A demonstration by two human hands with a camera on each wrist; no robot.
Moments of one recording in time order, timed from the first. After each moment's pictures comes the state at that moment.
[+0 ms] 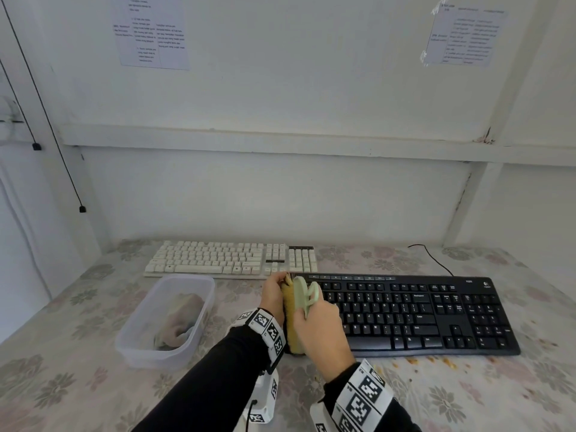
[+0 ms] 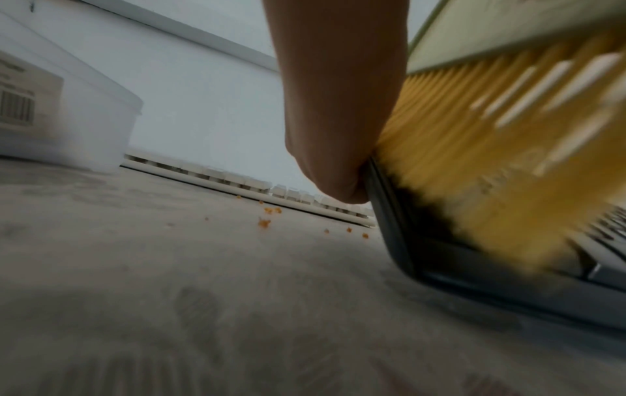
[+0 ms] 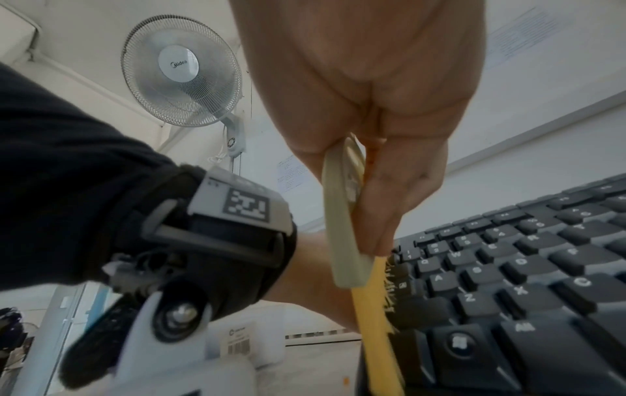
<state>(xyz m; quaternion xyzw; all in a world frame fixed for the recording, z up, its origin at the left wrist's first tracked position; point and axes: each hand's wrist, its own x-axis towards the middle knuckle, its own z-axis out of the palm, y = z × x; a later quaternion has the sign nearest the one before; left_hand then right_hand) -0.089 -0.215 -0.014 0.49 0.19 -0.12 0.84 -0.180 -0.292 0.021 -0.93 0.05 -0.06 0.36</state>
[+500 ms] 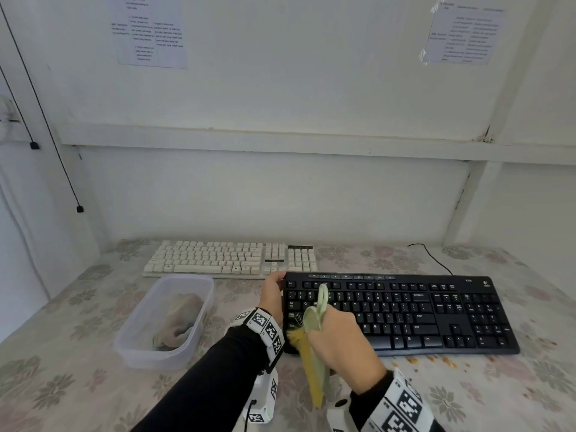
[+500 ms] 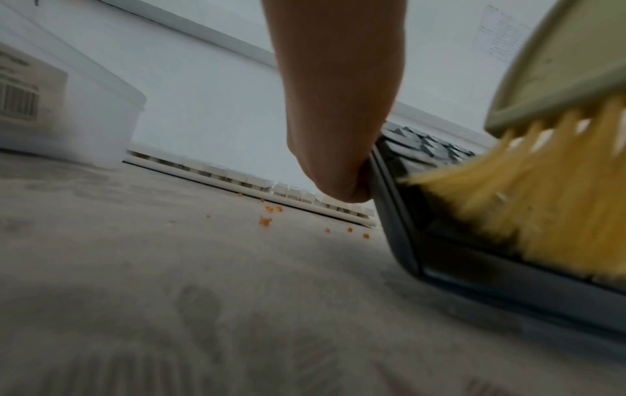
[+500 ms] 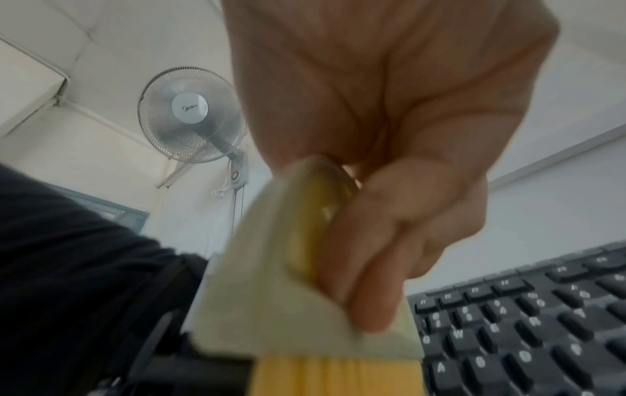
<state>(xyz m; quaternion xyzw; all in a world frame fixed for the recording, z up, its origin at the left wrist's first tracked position) -0.086 -0.217 -0.017 0.49 0.18 -0.12 0.84 -0.201 -0.318 0.033 -0.94 0.02 0.04 0.34</state>
